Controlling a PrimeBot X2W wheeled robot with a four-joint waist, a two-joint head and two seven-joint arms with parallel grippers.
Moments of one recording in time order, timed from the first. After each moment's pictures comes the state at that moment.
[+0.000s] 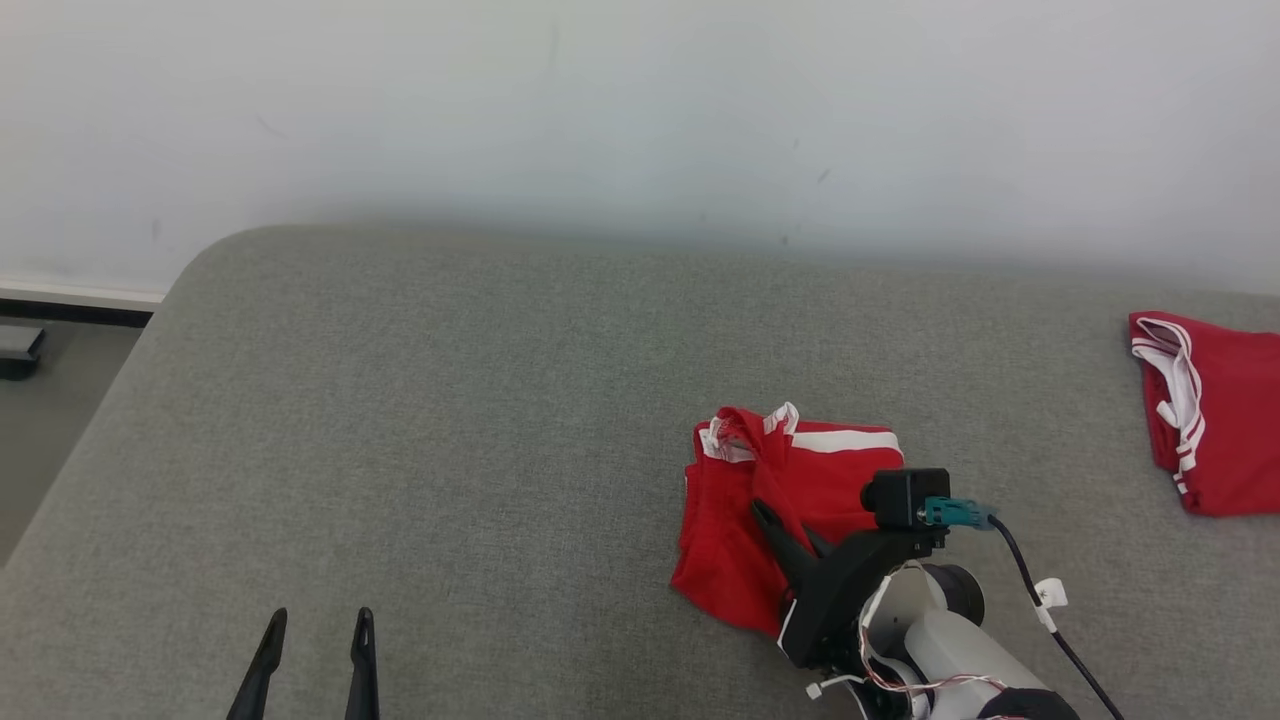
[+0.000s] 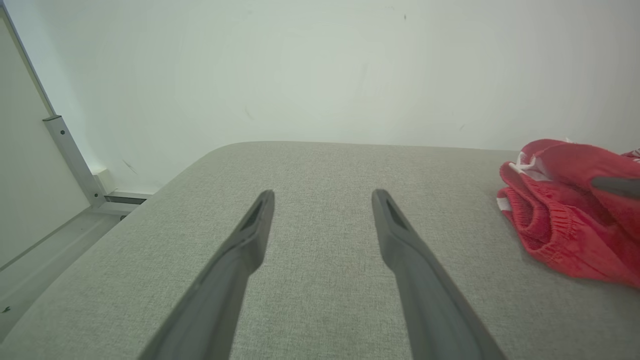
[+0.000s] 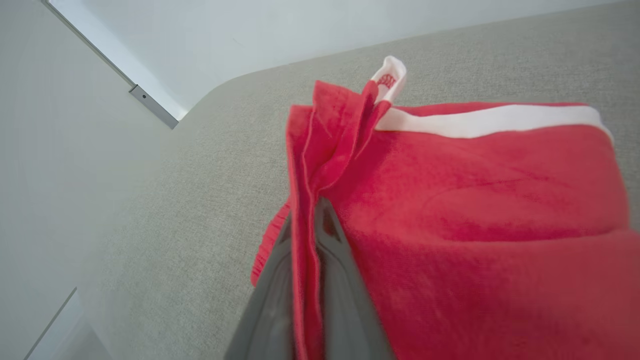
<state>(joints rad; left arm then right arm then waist) 0.10 0.07 0.03 0.10 -0.09 -0.13 -0.26 -0.47 -0.16 0.49 0.70 0.73 0.13 0.02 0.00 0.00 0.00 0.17</state>
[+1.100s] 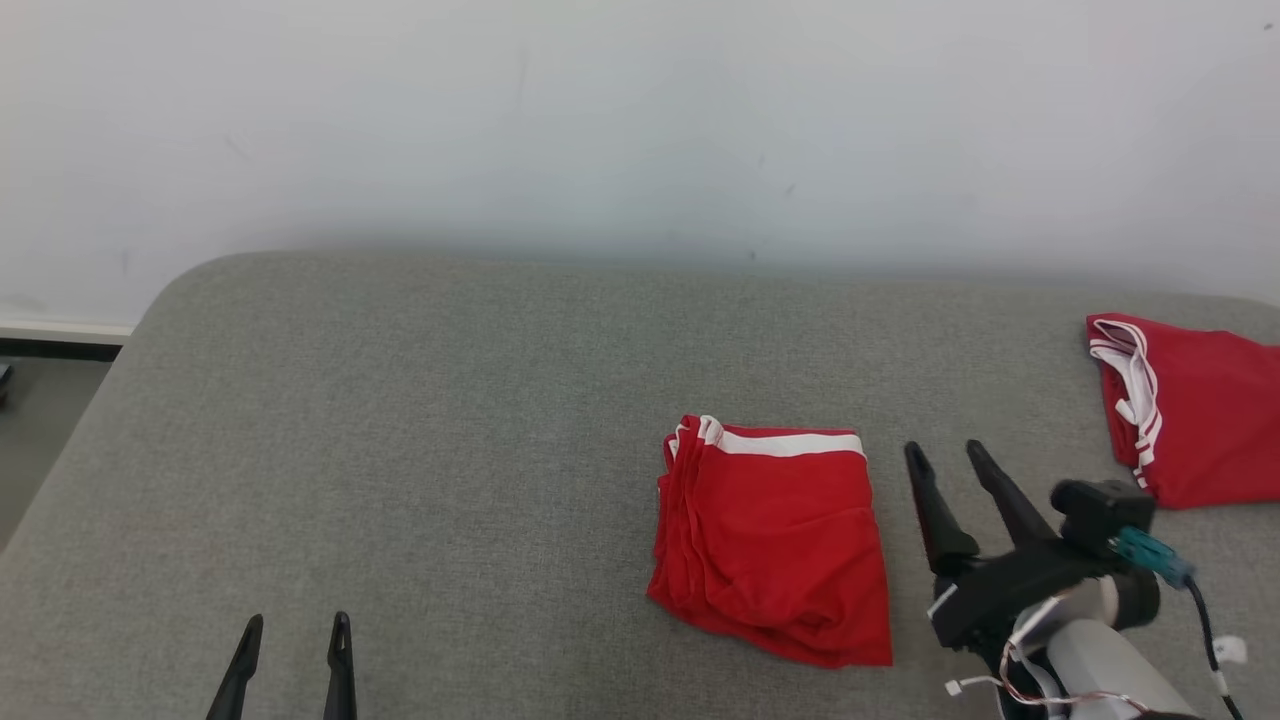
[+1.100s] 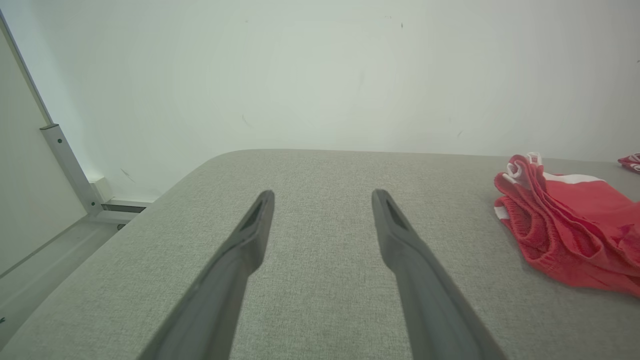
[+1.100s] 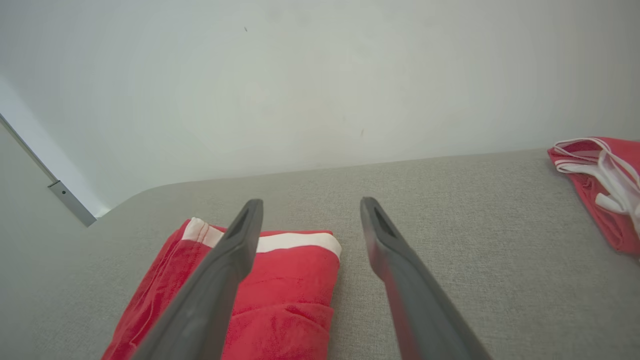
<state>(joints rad) 0.10 0.08 0.06 0.11 -0.09 -0.13 -0.26 -0.37 -0.30 0.29 0.62 0.59 0.13 -0.26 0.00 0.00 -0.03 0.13</state>
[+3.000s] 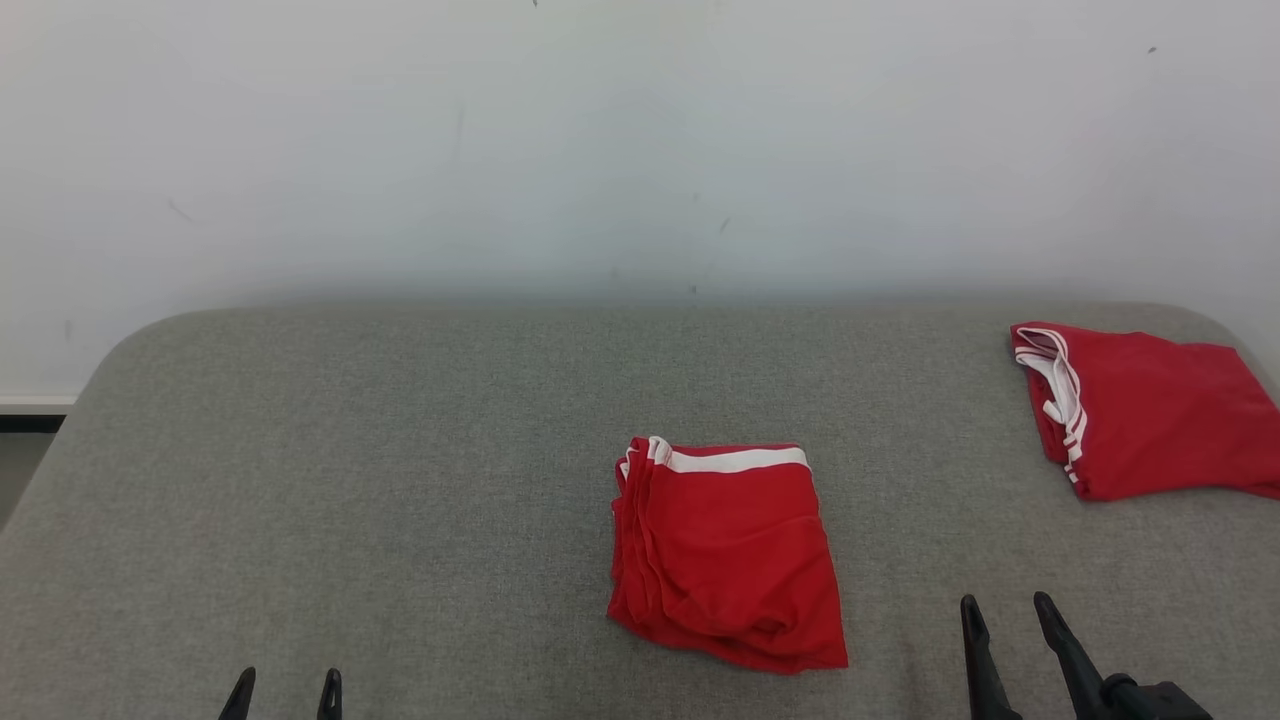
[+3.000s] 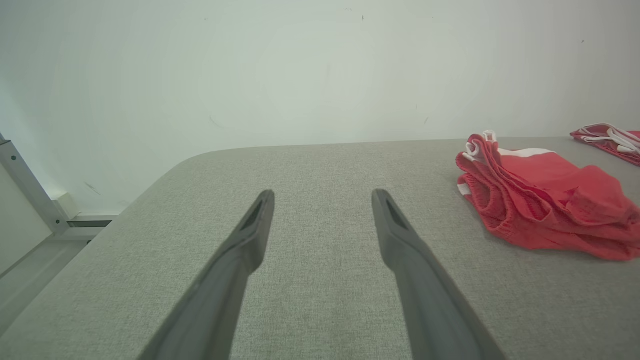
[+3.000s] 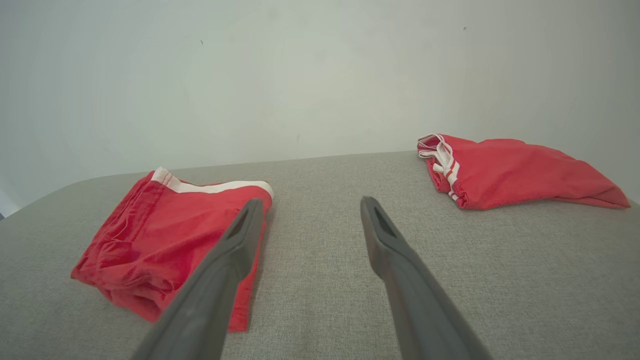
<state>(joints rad) 0.19 0.17 0.01 0.08 -0.14 -0.13 -0.26 0.10 -0.11 -0.04 0.20 0.18 0.13 -0.26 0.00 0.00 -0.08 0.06</state>
